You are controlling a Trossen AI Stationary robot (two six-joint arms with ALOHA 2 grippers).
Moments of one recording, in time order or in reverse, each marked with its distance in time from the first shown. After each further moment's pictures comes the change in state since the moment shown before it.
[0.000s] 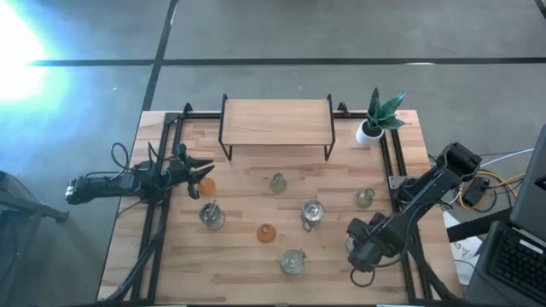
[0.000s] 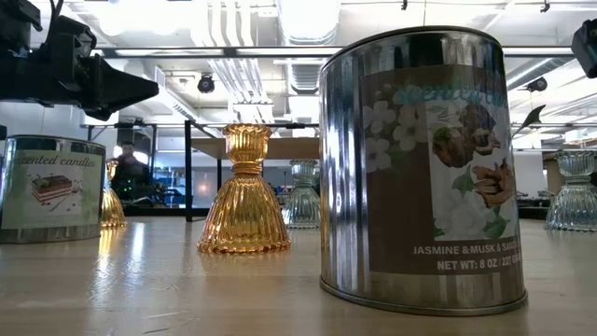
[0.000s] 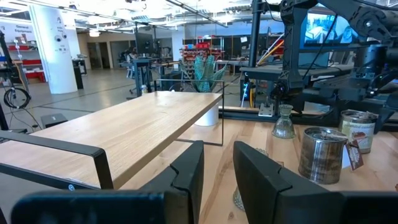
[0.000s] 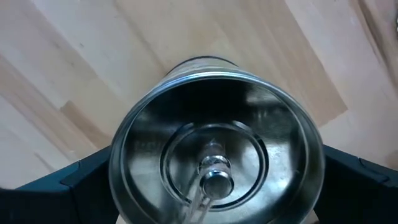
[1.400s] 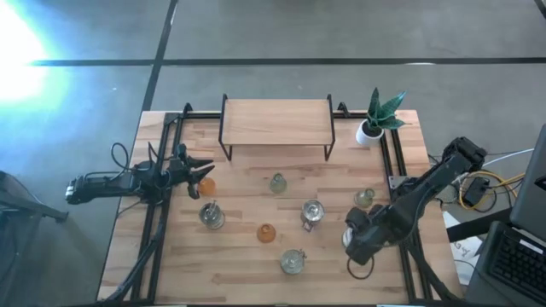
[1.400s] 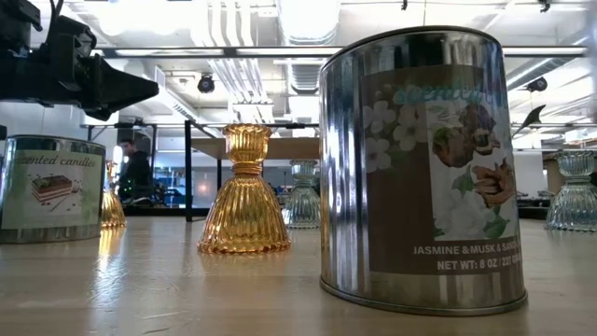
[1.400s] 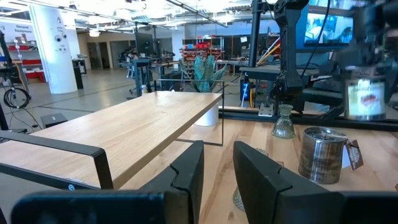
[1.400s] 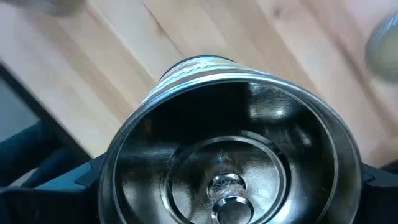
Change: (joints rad) left arm 0.000 0.000 0.000 0.000 0.000 0.000; right arm -0.129 -0.109 0.226 -0.182 -0.013 -0.122
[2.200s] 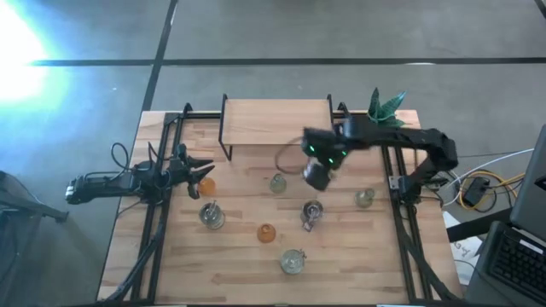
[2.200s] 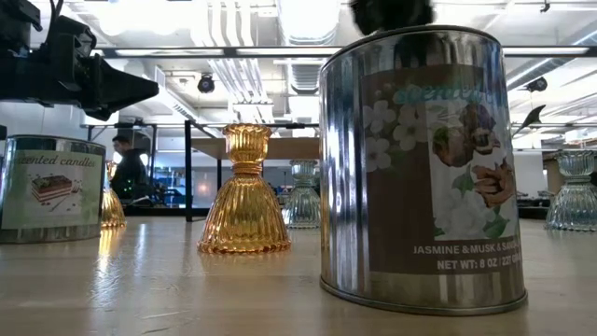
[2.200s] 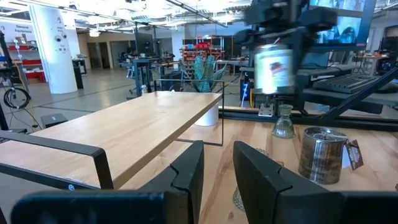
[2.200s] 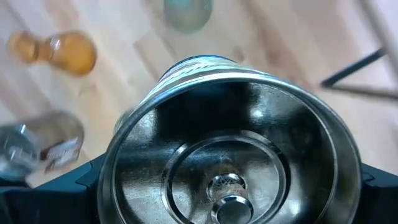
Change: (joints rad) left arm 0.000 0.000 0.000 0.000 0.000 0.000; right arm -0.787 0.255 0.522 -0.230 -0.072 -0.879
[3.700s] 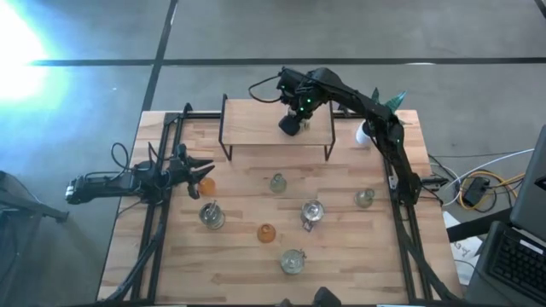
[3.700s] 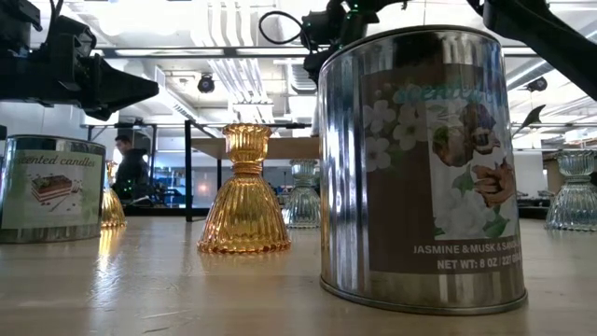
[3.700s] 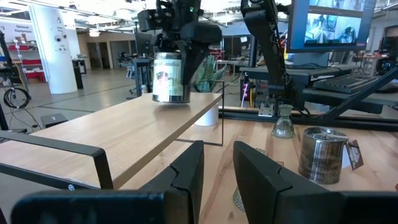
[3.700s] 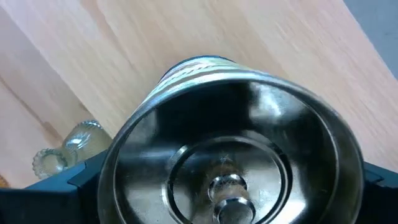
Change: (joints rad) left arm 0.000 0.000 0.000 0.000 0.000 0.000; right arm -0.372 0.500 0.654 -0.119 0.060 -0.286
